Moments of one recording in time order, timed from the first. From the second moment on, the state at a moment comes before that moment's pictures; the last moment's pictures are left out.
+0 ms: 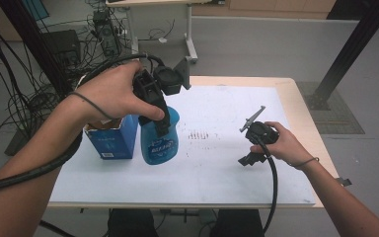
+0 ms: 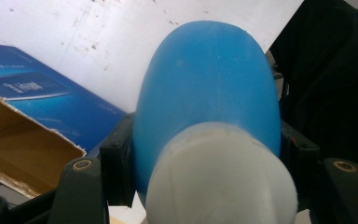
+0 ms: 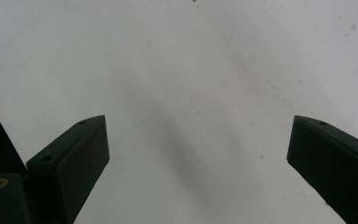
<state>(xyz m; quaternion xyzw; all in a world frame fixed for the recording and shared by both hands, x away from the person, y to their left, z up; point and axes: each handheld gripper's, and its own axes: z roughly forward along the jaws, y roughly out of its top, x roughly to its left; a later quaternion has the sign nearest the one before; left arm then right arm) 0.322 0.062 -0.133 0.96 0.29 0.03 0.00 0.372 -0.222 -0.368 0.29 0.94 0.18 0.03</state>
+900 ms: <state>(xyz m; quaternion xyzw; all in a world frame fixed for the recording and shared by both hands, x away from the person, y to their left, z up) 0.368 0.092 -0.052 0.89 0.44 0.07 0.05 0.379 -0.226 -0.374 0.32 0.94 0.15 0.03</state>
